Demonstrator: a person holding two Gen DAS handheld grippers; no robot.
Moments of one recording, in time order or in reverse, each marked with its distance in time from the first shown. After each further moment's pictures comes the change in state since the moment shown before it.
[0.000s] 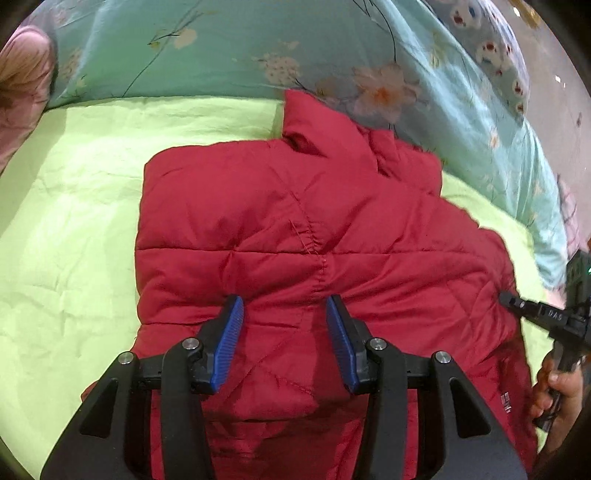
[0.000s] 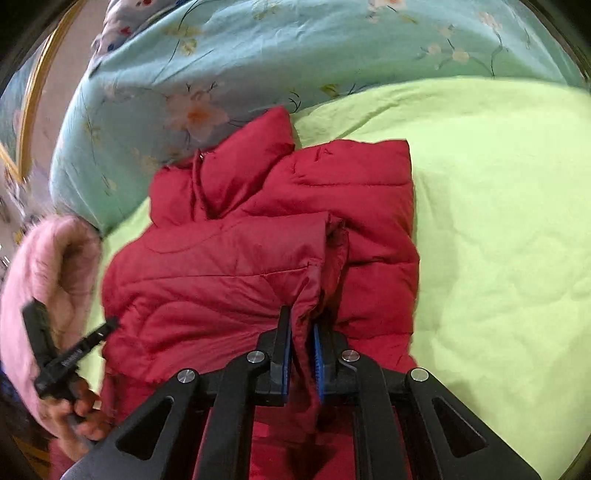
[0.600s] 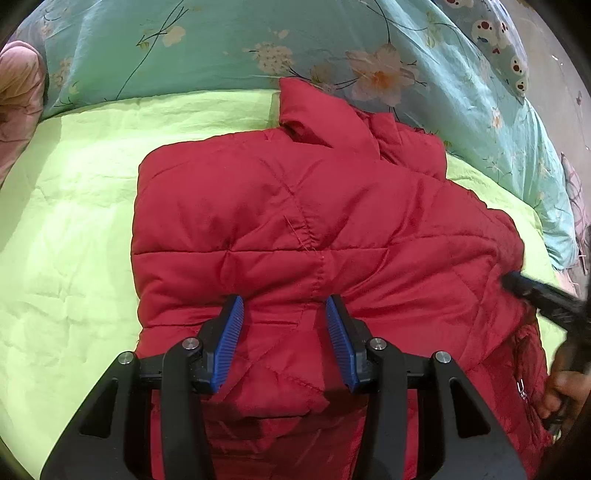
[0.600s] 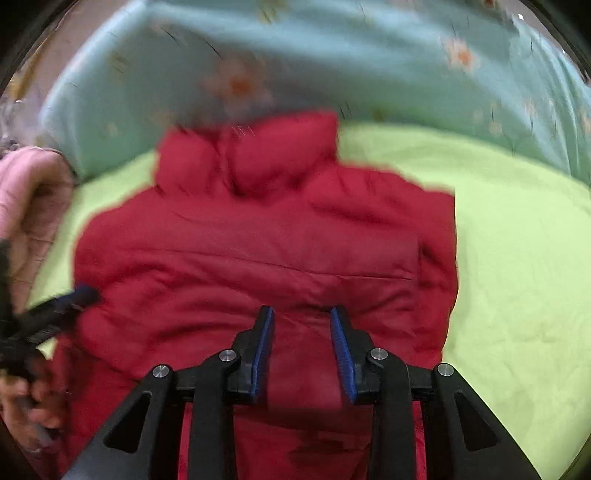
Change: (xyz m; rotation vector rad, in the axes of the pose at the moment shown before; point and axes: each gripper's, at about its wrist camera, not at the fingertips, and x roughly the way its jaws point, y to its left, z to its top) left arm 0.006 -0.001 0.000 0.048 0.024 0.024; right arm 0.018 0.060 -0.006 -0.199 0.007 -0.203
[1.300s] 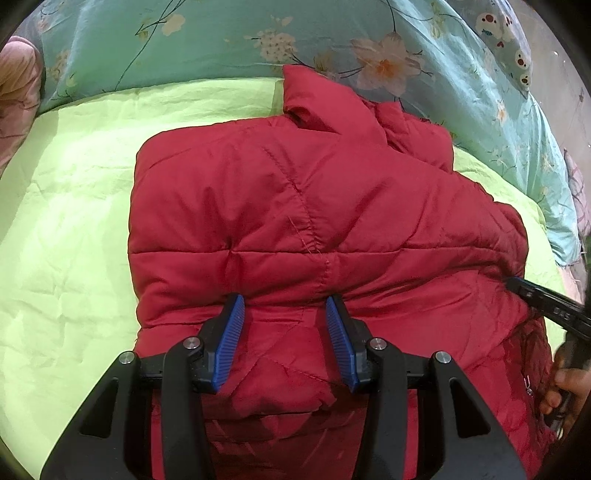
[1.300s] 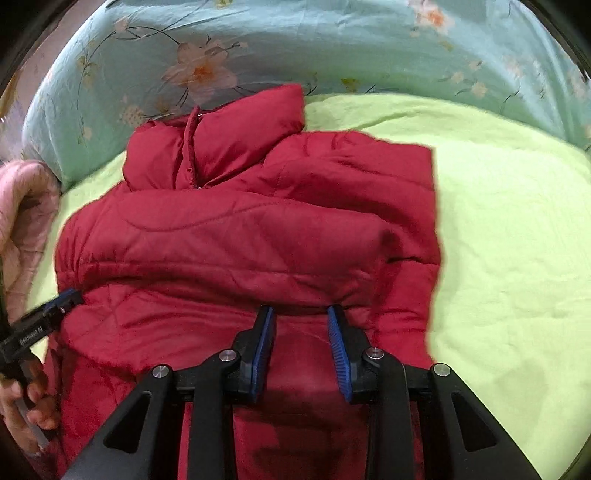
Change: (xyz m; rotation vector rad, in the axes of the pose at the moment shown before) left arm 0.012 0.003 0.000 0.007 0.031 0.007; right arm -0.002 -0.021 -0.010 0.040 0.030 -0.011
